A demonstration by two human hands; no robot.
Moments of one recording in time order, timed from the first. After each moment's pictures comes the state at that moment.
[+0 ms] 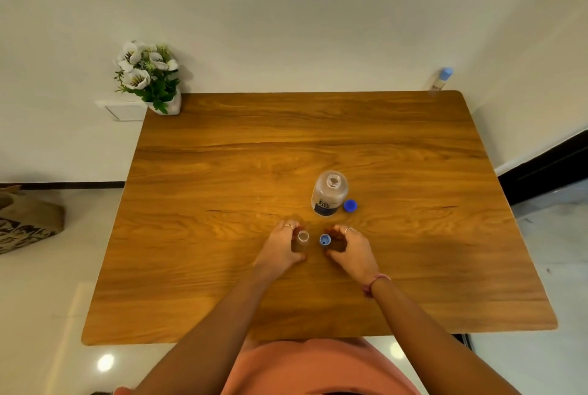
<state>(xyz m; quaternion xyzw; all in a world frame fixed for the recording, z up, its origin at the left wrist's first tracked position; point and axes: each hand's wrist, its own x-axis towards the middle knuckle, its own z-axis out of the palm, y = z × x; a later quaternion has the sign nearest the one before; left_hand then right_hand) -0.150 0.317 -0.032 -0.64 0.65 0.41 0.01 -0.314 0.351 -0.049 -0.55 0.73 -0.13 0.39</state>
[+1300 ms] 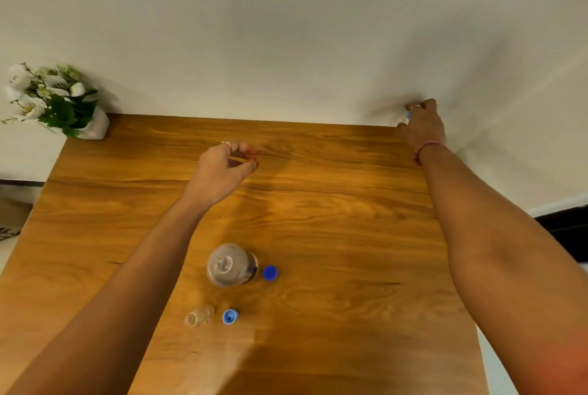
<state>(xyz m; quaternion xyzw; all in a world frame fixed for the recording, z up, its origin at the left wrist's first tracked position) -0.267 0.117 0.076 -0.64 0.60 0.40 -0.25 -0.628 0.019 0.002 -0.58 0.80 -0.09 0.11</state>
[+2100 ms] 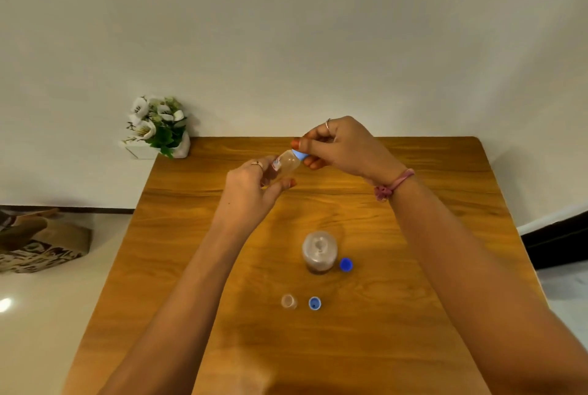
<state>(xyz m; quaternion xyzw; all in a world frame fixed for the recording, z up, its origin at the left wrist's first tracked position) -0.167 0.191 0.134 -0.61 0.73 0.18 -0.26 -0.345 0.148 0.166 -0.64 0.52 -0.30 0.48</state>
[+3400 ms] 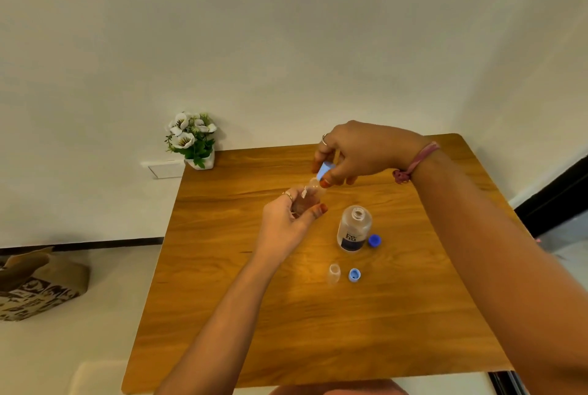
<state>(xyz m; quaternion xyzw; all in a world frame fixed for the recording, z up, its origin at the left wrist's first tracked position) -0.107 0.291 0.132 -0.55 0.63 0.44 -0.34 -0.262 0.242 0.243 -0.80 0.53 0.00 0.28</state>
